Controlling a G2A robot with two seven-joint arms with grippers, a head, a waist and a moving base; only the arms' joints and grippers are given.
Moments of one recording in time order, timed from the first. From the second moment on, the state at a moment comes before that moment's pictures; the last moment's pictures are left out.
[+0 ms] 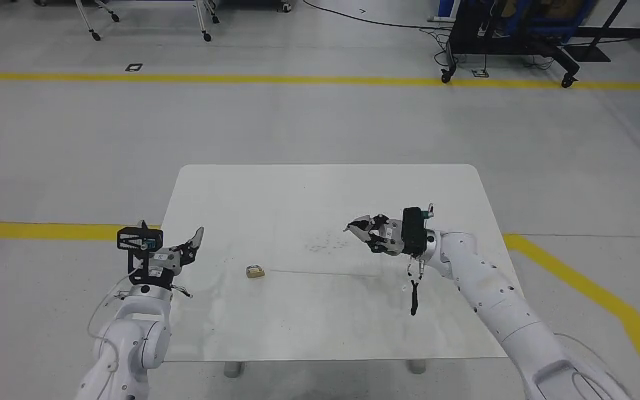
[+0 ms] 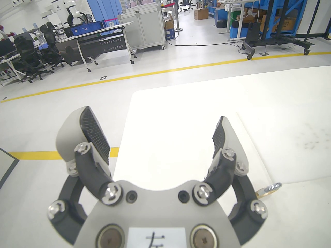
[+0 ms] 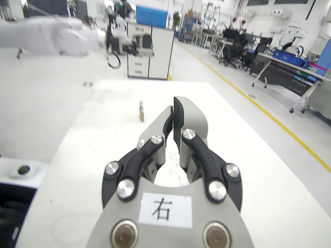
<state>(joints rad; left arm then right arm) 1.73 -1.15 -1.60 -1.80 1.33 0.00 0.00 -1.03 -1.15 0.99 -1.04 -1.54 -0.98 -0.90</state>
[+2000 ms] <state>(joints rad) 1.37 -1.11 -1.45 -1.48 -0.48 -0.66 -1.13 -0.97 -1.23 0.61 -0.99 -0.23 -1.01 -0.31</state>
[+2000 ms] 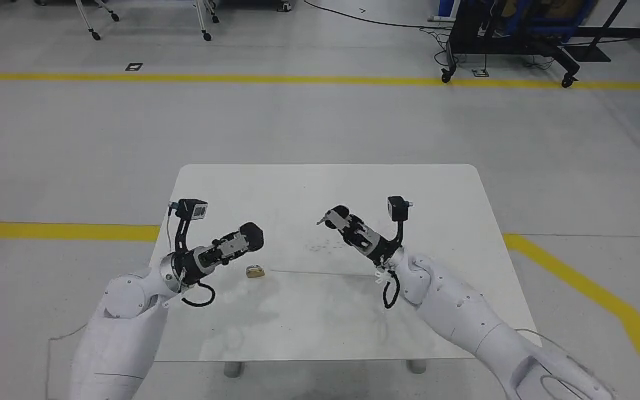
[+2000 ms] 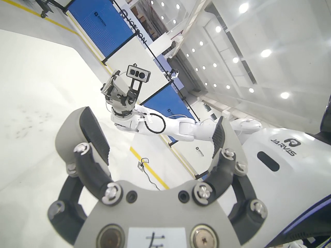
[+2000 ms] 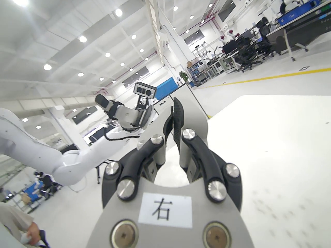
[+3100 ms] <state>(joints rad) 1.36 -1.12 -1.31 -1.51 -0.03 -0.72 -0.77 -0.94 -1.38 0.74 -0.84 0.62 -1.01 0.78</state>
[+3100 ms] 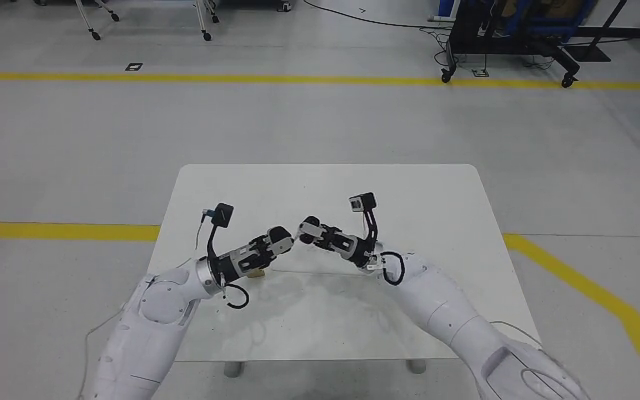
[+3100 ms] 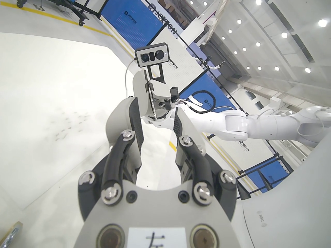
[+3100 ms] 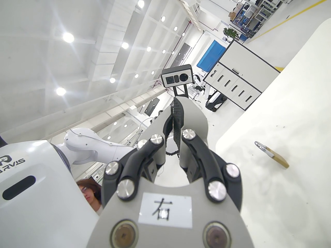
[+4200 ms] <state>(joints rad) 1.34 -1.11 -1.29 -1.49 -0.02 -0.64 -0.74 -0.95 -1.47 0.84 -0.77 0.50 -1.01 0.81</state>
